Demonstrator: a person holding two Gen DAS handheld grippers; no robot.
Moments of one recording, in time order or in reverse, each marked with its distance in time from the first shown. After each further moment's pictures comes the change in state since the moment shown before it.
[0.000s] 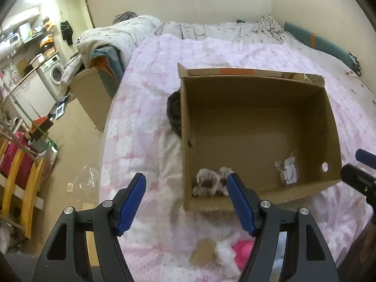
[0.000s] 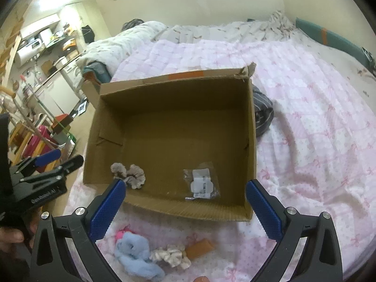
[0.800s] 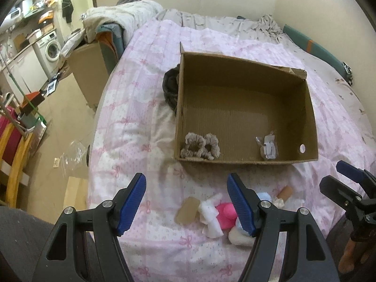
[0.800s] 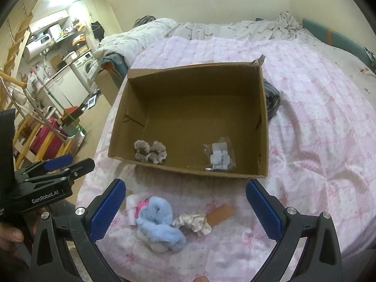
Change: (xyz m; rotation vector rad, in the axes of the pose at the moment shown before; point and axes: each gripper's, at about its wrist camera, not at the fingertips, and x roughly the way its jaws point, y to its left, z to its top) left arm -0.034 0.007 -0.043 -0.099 0.086 -0.096; right arm -0.033 0.024 -0.040 -0.017 0.024 0.046
